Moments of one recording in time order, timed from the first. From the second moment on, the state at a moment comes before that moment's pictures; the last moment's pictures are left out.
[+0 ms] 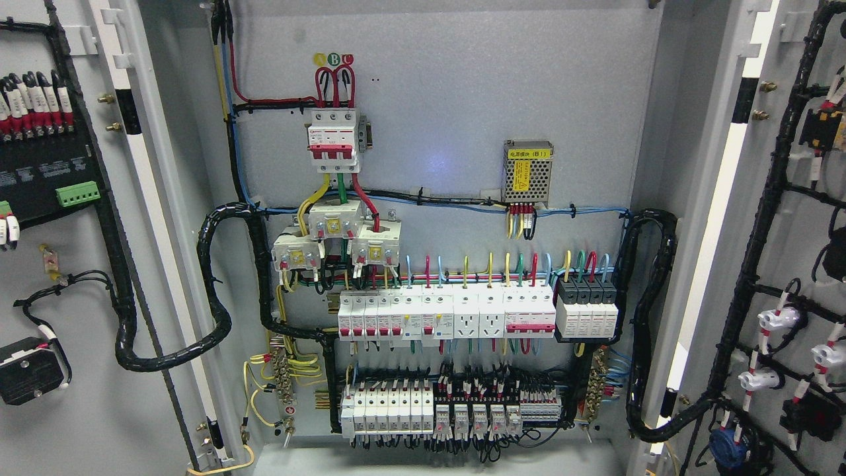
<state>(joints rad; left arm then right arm) 0.52 0.35 -0.11 -1.65 0.71 -0.42 -0.04 0.47 -0.23 0.16 -1.47 -0.43 -0.64 0.26</state>
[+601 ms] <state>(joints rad) 0.42 0.26 -0.24 -1.17 0.70 -0.41 -0.15 0.35 -0.16 0.18 -0.93 -0.42 -0.64 0.26</state>
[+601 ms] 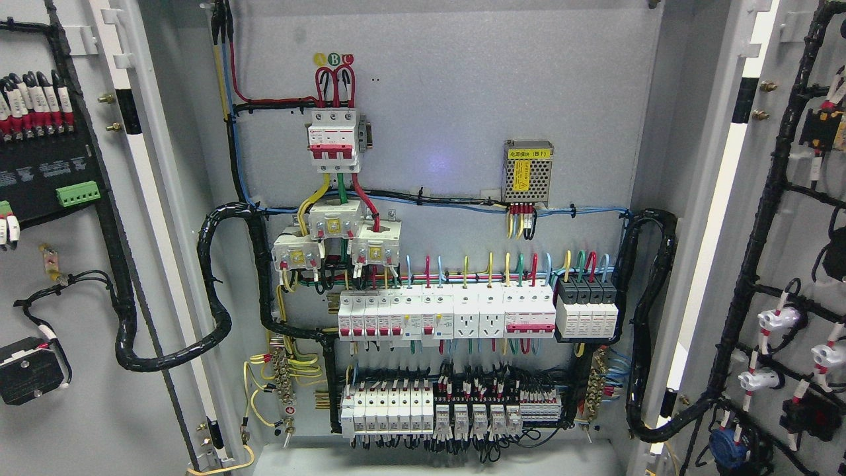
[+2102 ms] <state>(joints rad) 0.10 0.03 -0.31 -0.06 0.46 -0.13 -0.31 0.18 -0.07 0.19 -0.21 -0.04 -0.10 0.25</state>
